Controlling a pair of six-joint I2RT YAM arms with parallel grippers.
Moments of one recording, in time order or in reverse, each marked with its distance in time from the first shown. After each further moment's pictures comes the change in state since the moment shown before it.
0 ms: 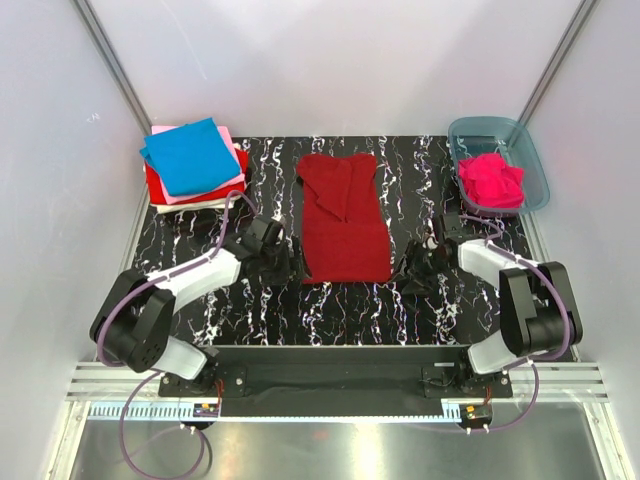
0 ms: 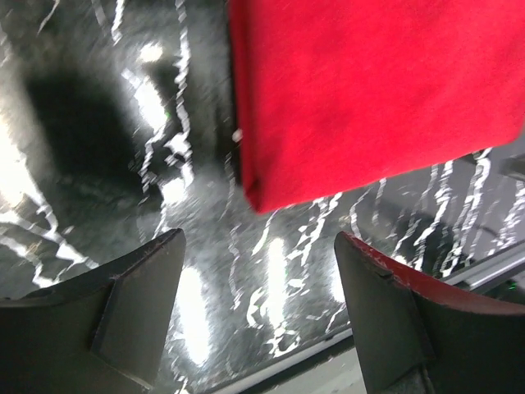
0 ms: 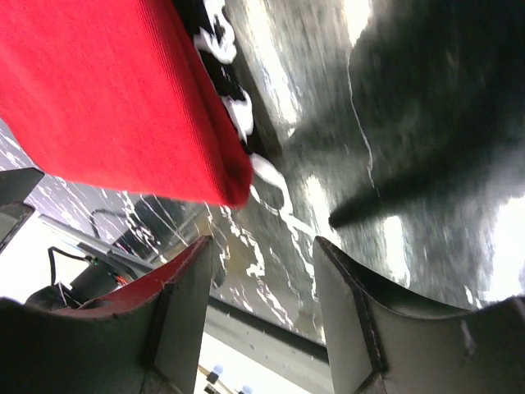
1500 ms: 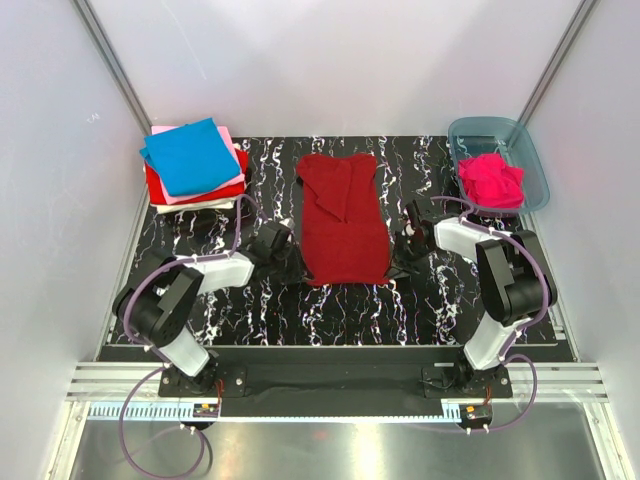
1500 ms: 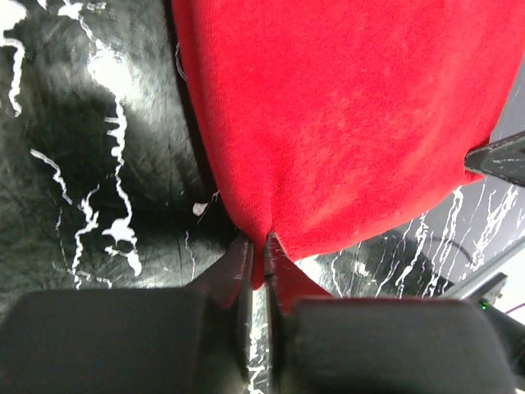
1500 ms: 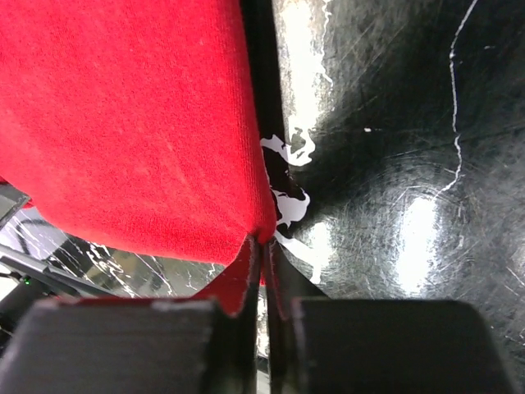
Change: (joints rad) left arm -0.027 0.169 -0.066 0.336 0.048 -0.095; right arm 0.119 0.233 0.229 -0.039 0.119 -0.103
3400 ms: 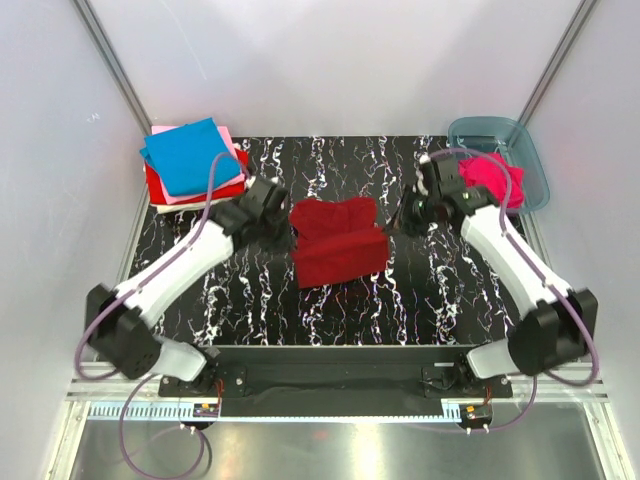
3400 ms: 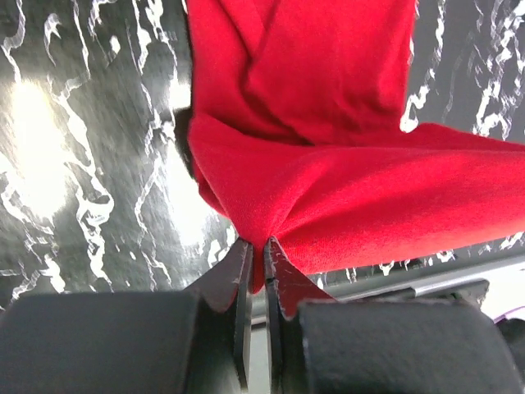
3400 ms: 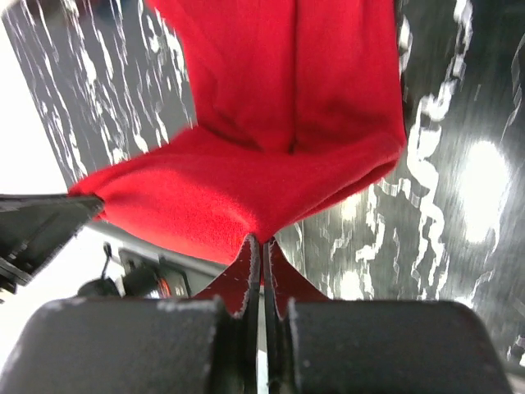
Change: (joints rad) left arm -0.051 -0.254 0.487 -0.814 -0.254 0.018; right arm 0.069 -0.365 0.277 -0.281 0.060 0.156
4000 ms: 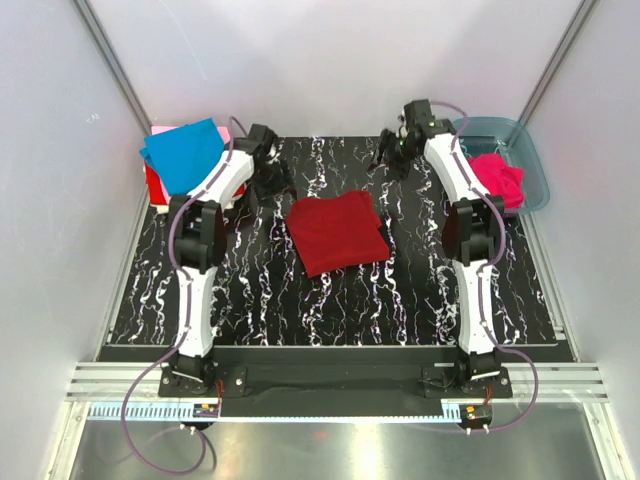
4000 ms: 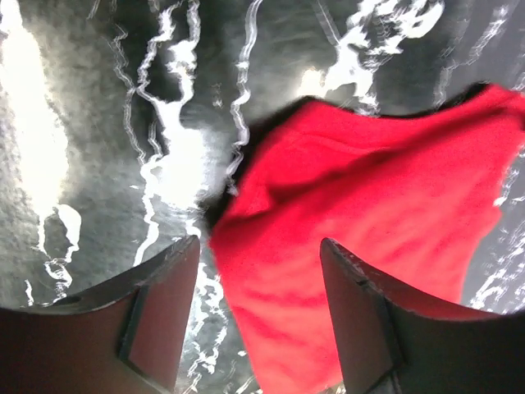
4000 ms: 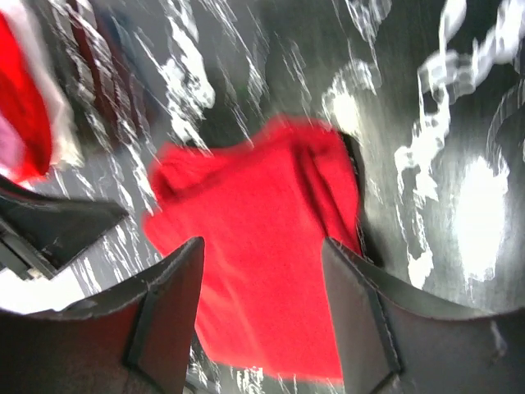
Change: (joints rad) left arm 0.365 0.937 0.880 -0.150 0.237 0.223; right arm -0.156 1.080 1.240 -0.199 -0.084 -0.135
